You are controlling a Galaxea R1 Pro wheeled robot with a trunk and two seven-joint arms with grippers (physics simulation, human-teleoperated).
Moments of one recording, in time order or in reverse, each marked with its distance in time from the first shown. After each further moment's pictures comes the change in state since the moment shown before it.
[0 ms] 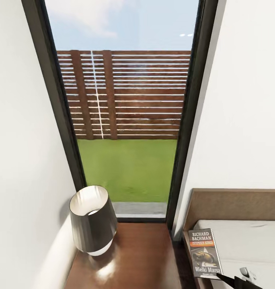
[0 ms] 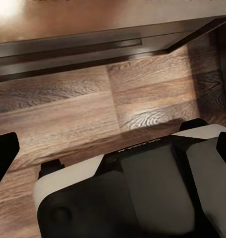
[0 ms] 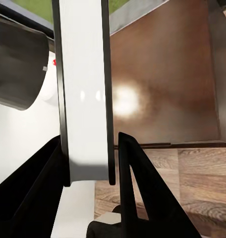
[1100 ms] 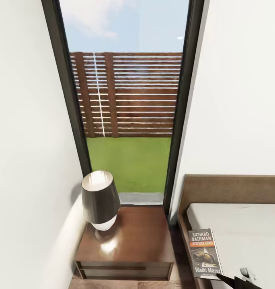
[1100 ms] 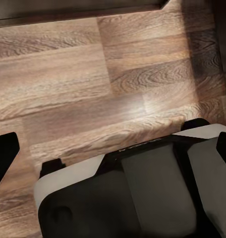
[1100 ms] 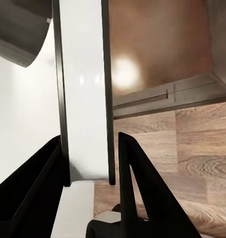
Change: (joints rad) left arm 0.000 -0.005 -0.004 0.001 0.000 0.002 0.014; right arm 0.000 0.000 0.004 0.000 0.001 0.000 0.000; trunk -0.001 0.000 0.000
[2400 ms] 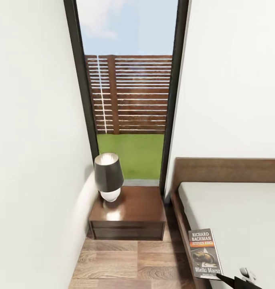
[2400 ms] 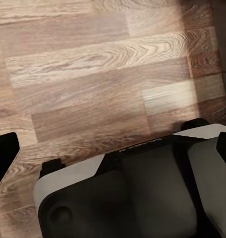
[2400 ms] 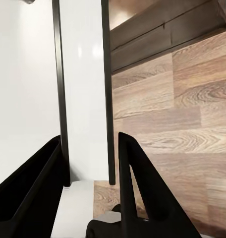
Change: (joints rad) left arm 0.000 0.000 0.000 0.000 0.000 0.000 0.000; right arm 0.000 0.001 0.000 0.000 0.000 0.000 0.000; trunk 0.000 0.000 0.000
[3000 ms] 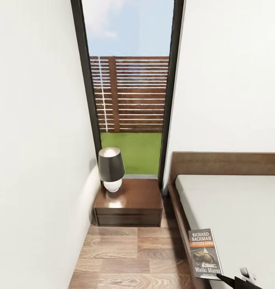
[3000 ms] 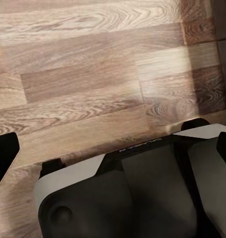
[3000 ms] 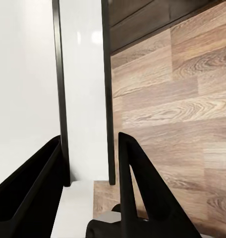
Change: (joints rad) left arm 0.000 0.000 0.000 0.000 0.000 0.000 0.000; right arm 0.000 -0.001 0.000 0.000 0.000 0.000 0.000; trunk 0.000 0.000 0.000
